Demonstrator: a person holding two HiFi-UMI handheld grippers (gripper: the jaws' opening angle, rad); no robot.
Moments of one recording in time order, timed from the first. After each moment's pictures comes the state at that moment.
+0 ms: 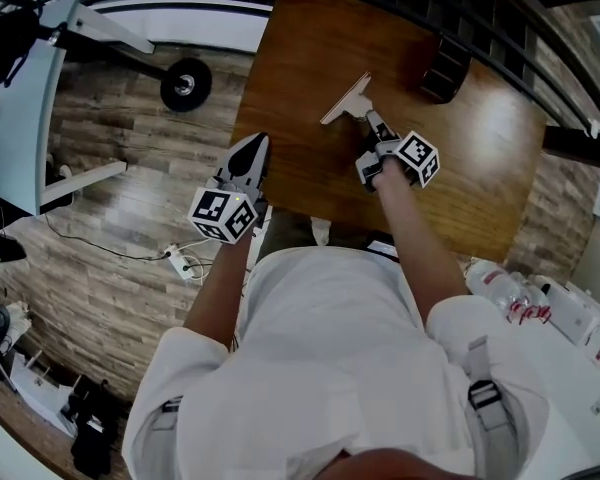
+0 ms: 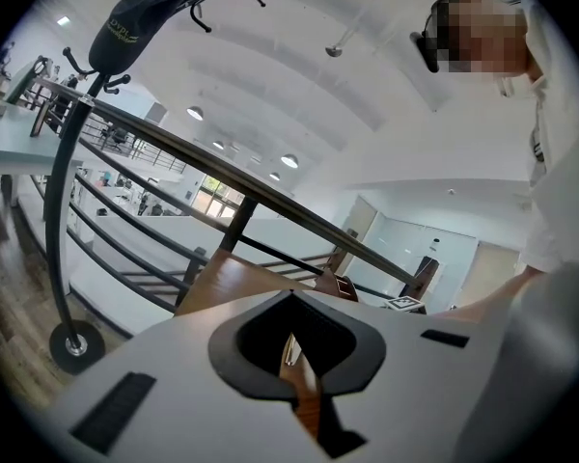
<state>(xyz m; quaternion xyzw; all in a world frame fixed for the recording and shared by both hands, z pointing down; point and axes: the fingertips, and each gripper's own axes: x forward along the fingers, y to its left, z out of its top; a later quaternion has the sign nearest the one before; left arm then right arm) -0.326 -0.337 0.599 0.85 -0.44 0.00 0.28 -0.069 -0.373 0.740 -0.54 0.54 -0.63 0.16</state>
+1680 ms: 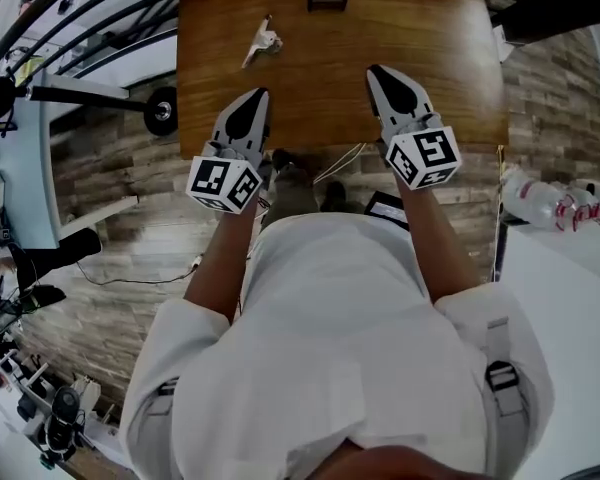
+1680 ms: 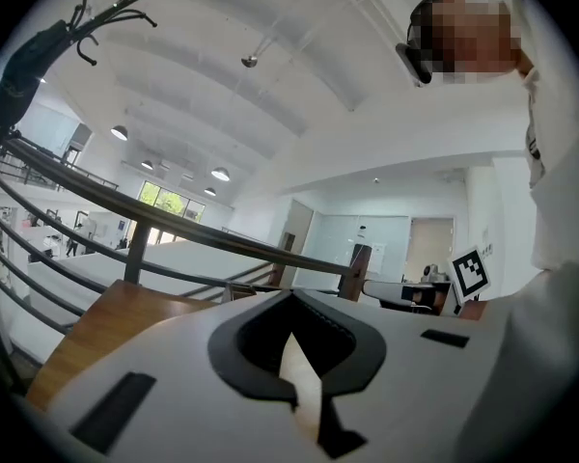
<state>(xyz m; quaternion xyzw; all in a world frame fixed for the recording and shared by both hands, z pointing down) -0.143 -0.192 0.487 0.94 -0.31 -0.01 0.16 0.035 -0.156 0.486 -0.60 0.79 -0.10 -0.03</state>
